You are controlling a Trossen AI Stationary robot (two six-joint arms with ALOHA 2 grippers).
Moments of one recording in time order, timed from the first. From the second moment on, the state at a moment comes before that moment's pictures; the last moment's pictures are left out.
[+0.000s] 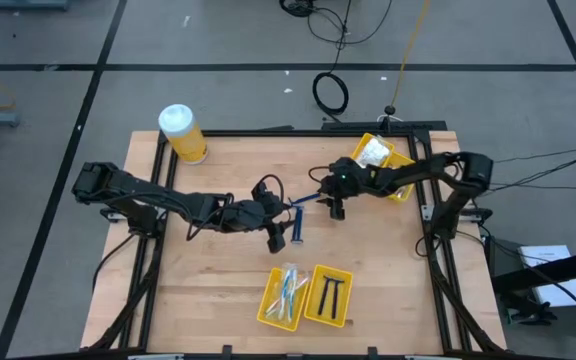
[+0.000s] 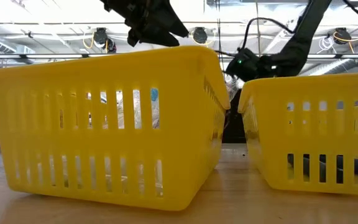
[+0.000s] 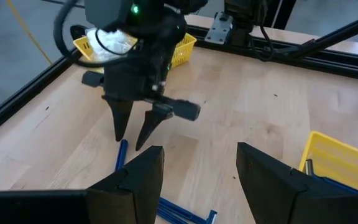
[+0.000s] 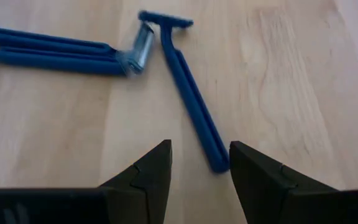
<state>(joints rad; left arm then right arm) -0.17 1.52 1.07 -0.06 -0.39 -0.27 -0.39 1.70 0.66 0.29 -0.24 -0.30</state>
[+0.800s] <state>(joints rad) -0.17 1.52 1.07 -0.06 -0.39 -0.27 -0.40 1.80 0.69 0.28 -0.32 -0.30</state>
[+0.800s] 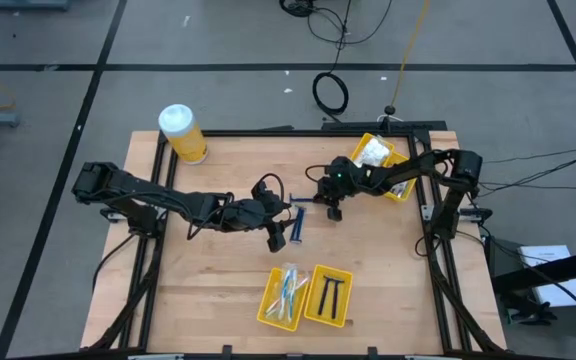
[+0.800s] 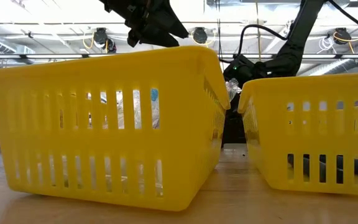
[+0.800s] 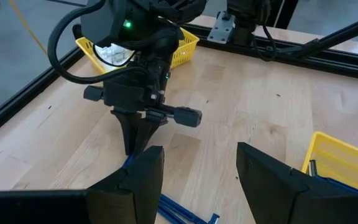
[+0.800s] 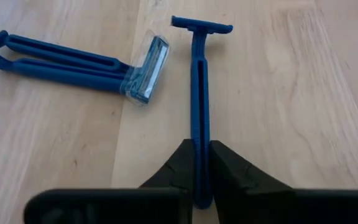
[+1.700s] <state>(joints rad) -0.16 1.52 1.07 -0.06 -0.39 -0.28 -0.18 1.40 0.69 0.11 -0.32 -0.25</state>
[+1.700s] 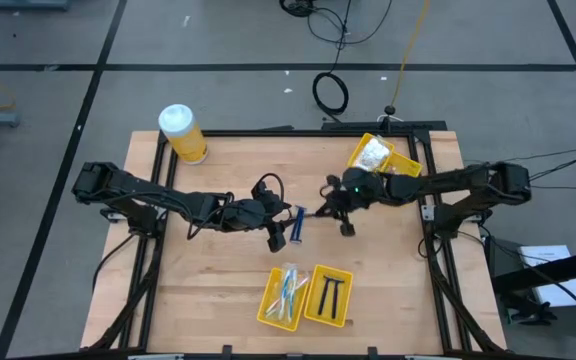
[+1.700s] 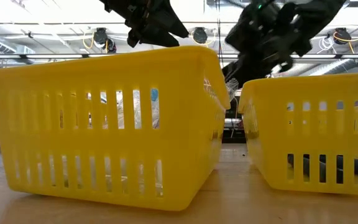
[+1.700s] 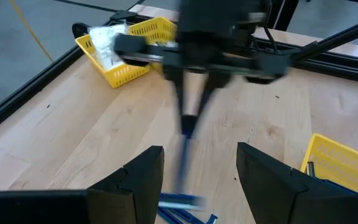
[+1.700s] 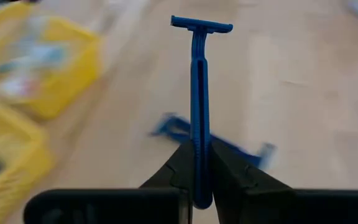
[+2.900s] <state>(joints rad) -0.17 1.52 1.07 -0.05 -0.39 -0.30 0.40 1.38 0.69 0.04 -0.32 -0.04</state>
